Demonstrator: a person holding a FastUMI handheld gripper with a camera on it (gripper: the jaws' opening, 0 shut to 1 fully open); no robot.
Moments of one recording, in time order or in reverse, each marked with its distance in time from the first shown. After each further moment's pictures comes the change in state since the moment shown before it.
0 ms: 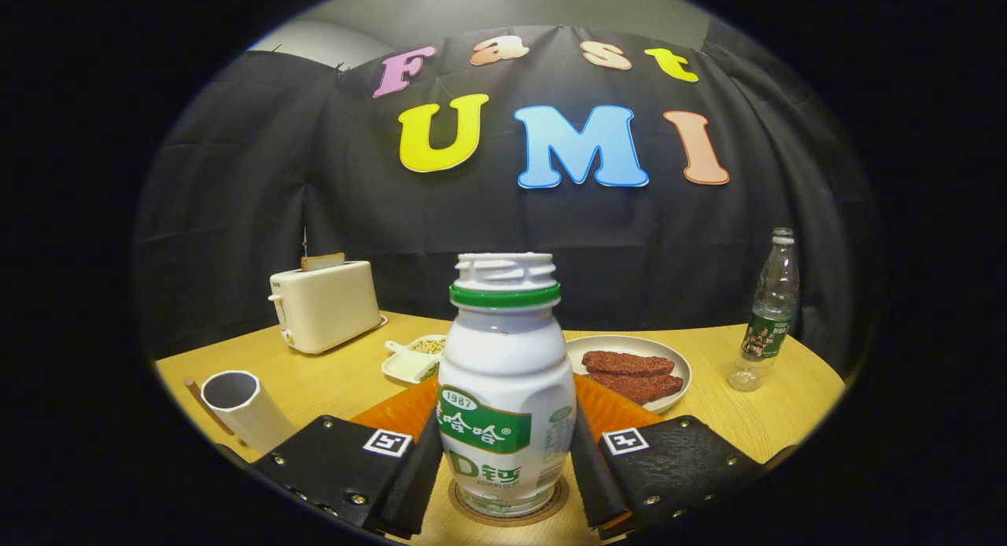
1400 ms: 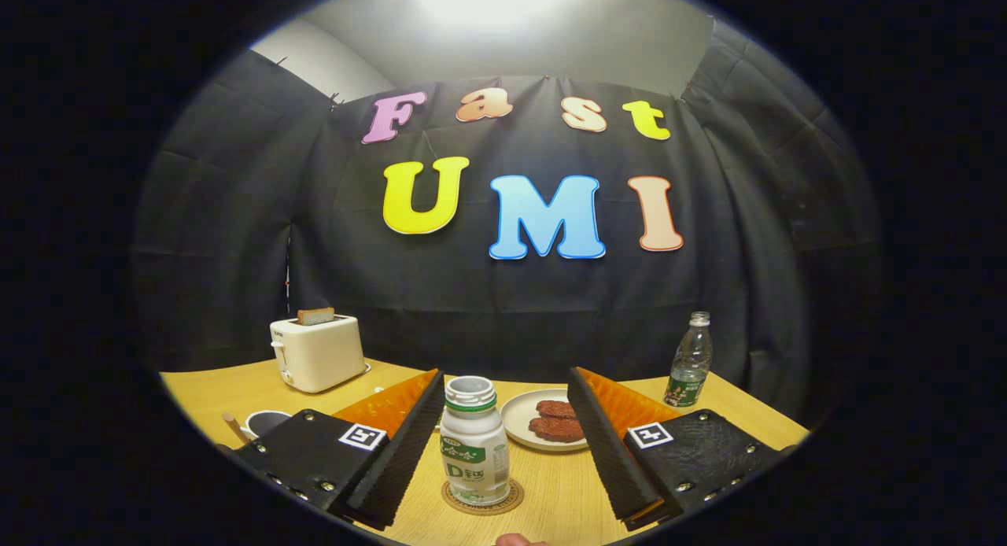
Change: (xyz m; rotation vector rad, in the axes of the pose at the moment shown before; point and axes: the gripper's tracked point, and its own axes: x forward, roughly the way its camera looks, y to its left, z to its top) arm -0.097 -0.023 0.092 -0.033 -0.192 -0.138
